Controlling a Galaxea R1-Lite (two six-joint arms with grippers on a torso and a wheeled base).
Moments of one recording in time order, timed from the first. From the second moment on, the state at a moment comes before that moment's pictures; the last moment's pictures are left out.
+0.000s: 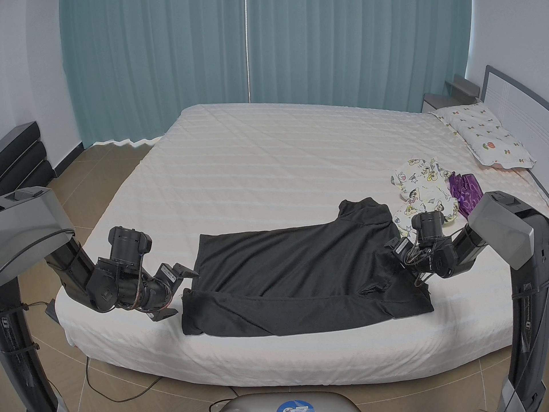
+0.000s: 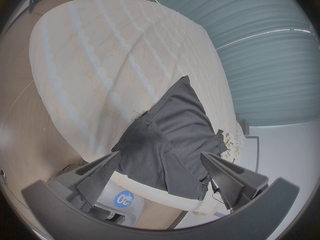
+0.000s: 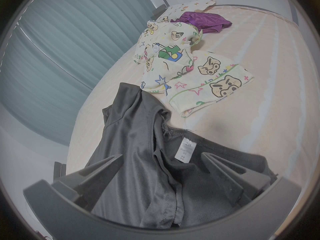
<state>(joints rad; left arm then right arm) -0.18 2.10 -0.72 -0.54 -0.24 -1.11 0.12 2.47 -1.21 -0.56 -0.09 0.88</state>
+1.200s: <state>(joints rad) -0.18 2.10 -0.72 -0.55 -0.24 -1.11 0.09 2.32 -1.03 -0.62 -0.09 0.81</state>
